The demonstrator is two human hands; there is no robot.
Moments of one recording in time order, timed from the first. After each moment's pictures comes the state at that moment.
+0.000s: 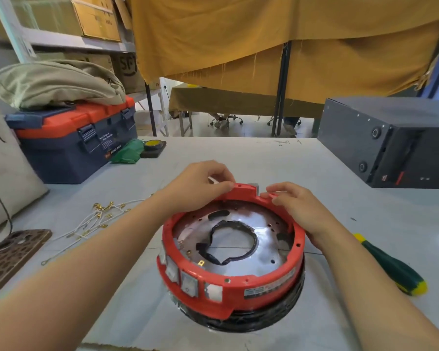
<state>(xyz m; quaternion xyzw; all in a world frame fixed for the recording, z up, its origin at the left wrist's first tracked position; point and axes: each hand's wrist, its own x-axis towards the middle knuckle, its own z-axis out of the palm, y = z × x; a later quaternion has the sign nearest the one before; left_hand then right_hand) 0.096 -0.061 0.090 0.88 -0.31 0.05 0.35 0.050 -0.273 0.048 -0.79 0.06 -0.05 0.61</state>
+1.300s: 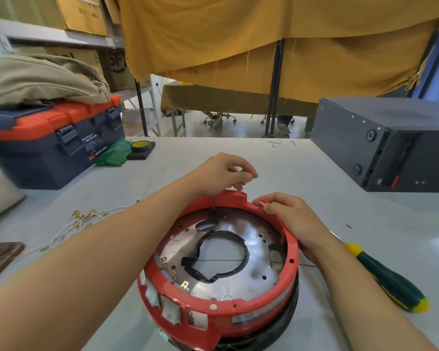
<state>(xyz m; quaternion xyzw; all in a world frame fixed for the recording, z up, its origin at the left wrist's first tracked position) 0.147 -0.117 0.091 0.84 -0.32 -0.06 0.43 0.056 -0.277 0.041 -0.75 0.05 -0.03 0.66</state>
